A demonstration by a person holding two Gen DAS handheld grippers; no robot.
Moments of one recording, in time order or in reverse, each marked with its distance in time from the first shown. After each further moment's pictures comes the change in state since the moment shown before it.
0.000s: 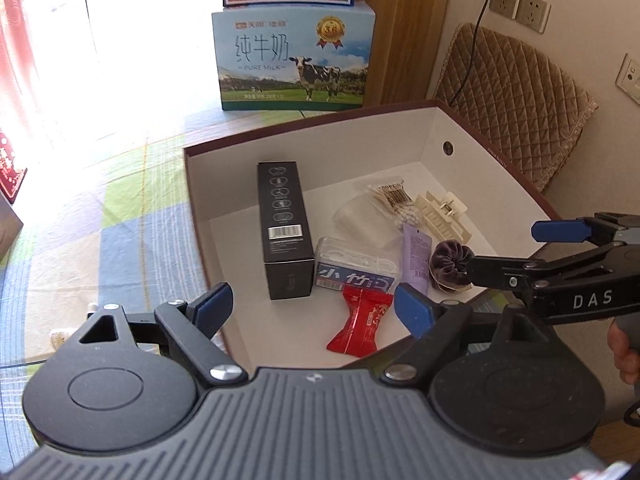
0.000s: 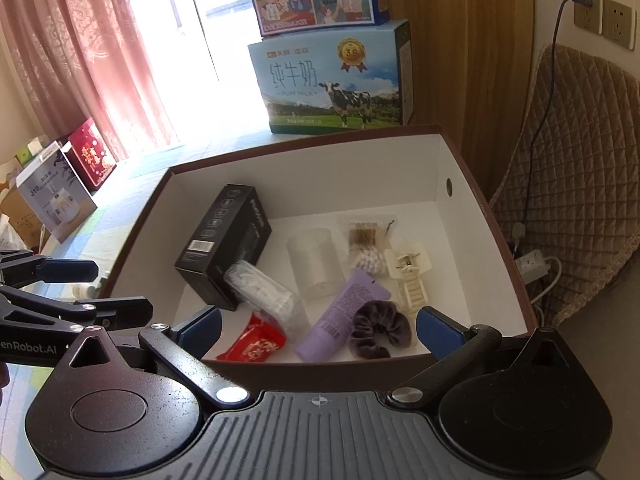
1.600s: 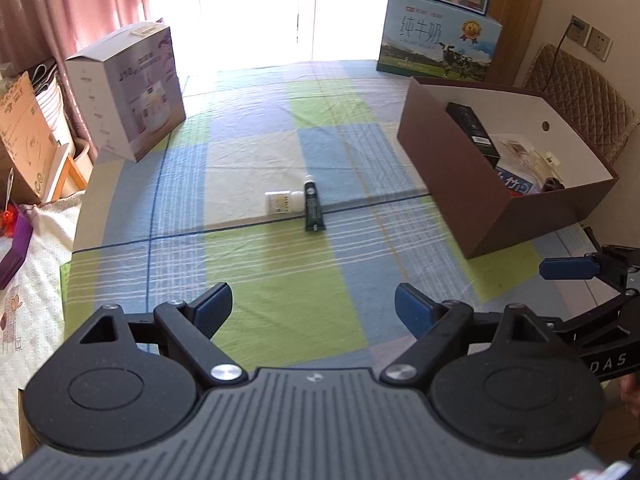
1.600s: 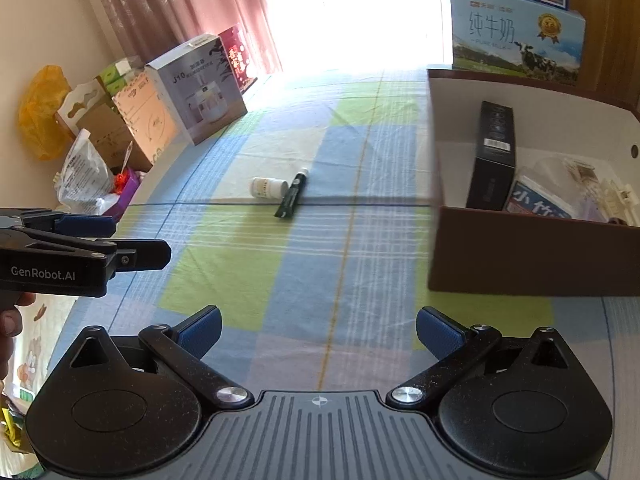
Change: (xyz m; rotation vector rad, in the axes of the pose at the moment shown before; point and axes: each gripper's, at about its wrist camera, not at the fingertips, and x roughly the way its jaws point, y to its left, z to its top) left arm -0.123 0.207 -0.139 -0.149 0.031 0.113; right arm 0.015 0.252 -0.095 -0.127 0.130 0.154
